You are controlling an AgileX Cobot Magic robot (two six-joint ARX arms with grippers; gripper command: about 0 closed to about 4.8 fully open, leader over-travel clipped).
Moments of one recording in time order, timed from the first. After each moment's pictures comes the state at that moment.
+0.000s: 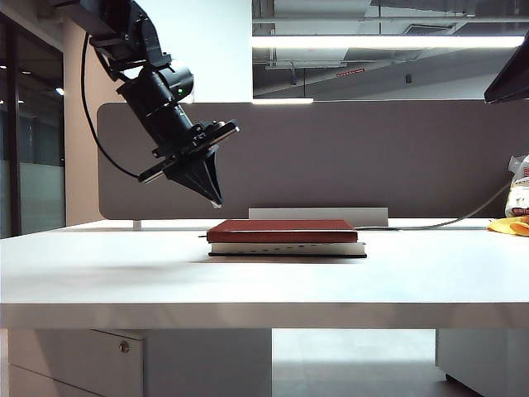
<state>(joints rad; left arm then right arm) -0.29 2.30 2.18 -0.93 0.42 -0.09 0.30 0.65 0.48 -0.20 -0.20 0.29</state>
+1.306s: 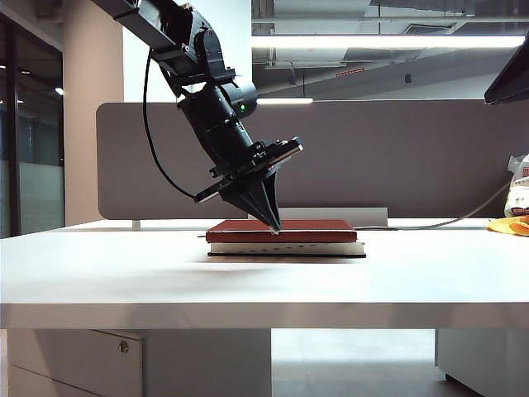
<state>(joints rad) -0.47 2.36 2.17 -0.95 0.40 -0.09 0.30 0.65 0.48 -0.20 -0.20 0.29</state>
